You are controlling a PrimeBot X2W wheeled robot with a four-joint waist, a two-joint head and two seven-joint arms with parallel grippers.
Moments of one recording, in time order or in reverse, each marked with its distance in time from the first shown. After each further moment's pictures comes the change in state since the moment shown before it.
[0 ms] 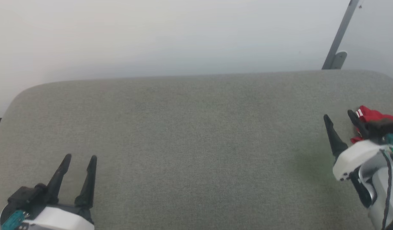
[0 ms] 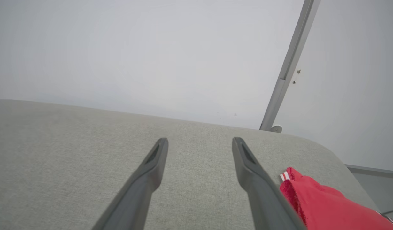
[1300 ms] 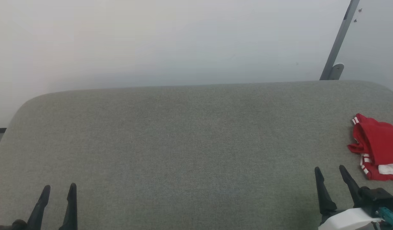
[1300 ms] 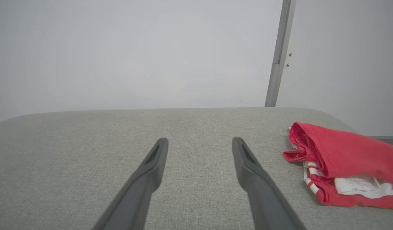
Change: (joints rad) left arm 0.223 -0.090 0.168 -0.123 0.024 0.000 0.000; right arm 0.506 0.229 -0.257 -0.467 -0.170 0.000 -0.001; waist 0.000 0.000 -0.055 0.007
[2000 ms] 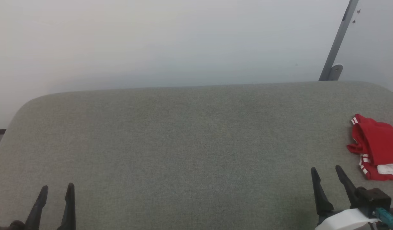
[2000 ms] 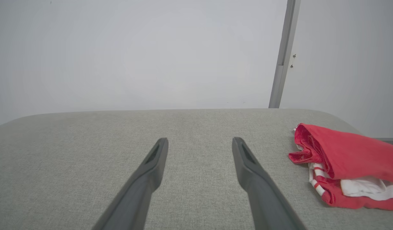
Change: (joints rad) left arm 0.004 -0.006 0.010 -0.003 0.002 0.000 0.000; right arm 0.003 0.013 0.007 -0.007 -0.008 0.000 0.000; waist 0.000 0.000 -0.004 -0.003
